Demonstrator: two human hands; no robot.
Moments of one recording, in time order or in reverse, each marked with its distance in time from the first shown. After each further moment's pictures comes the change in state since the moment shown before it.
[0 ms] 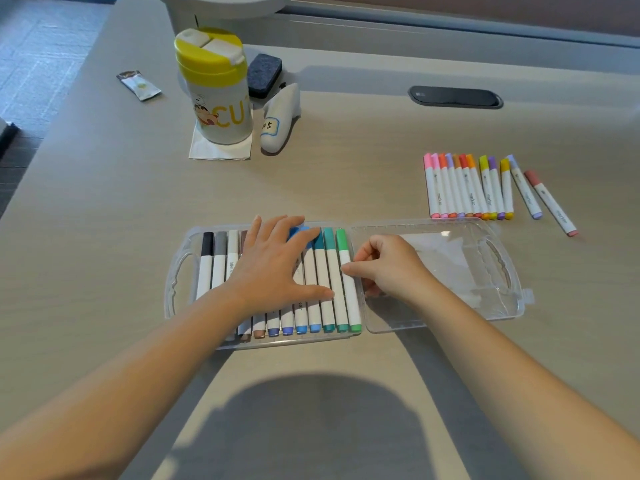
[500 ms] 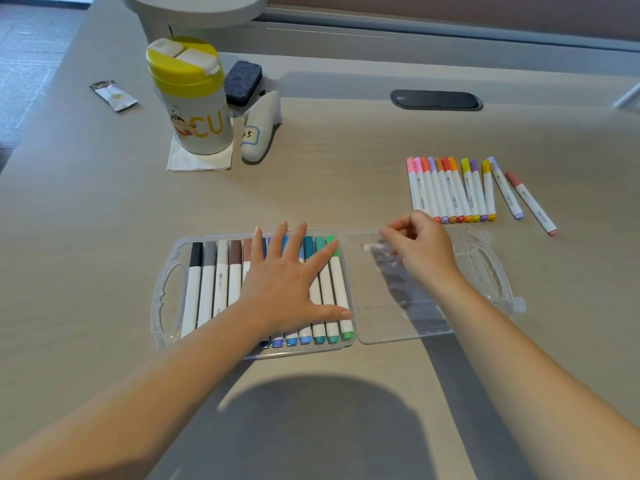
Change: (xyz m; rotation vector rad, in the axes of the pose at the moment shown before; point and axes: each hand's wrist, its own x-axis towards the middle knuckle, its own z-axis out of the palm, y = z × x) left_hand 0.014 0.020 0.019 0.211 -0.016 0.038; right_hand 0.012 0.022 -0.039 0.151 0.372 -0.077
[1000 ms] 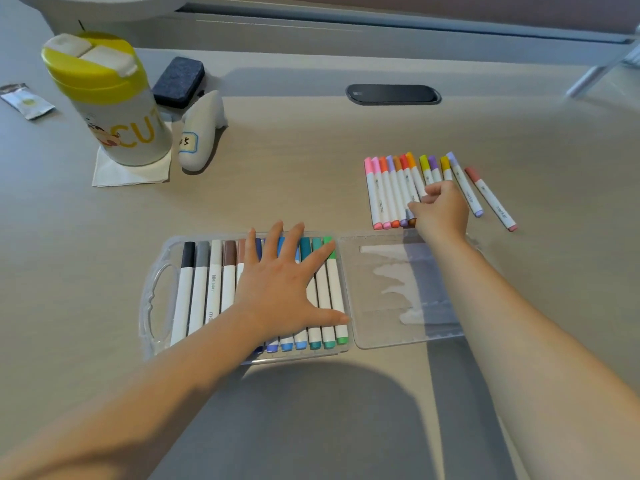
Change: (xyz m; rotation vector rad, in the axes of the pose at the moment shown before) left_hand 0.045 0.036 -0.001 -0.005 0.013 0.053; right_hand 0.080 0.032 -0.059 -0.101 0.366 0.202
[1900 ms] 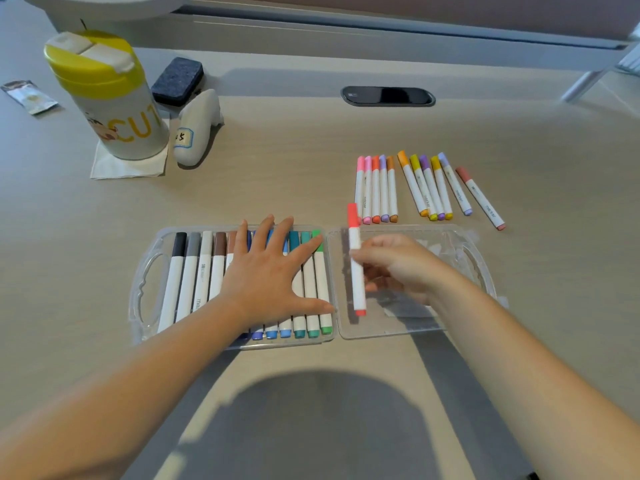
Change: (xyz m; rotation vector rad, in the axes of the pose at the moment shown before) left_hand -0.002 0.001 0.001 0.004 0.013 -0.004; right_hand -0.078 -0.009 -0.025 0.204 -0.873 0.172
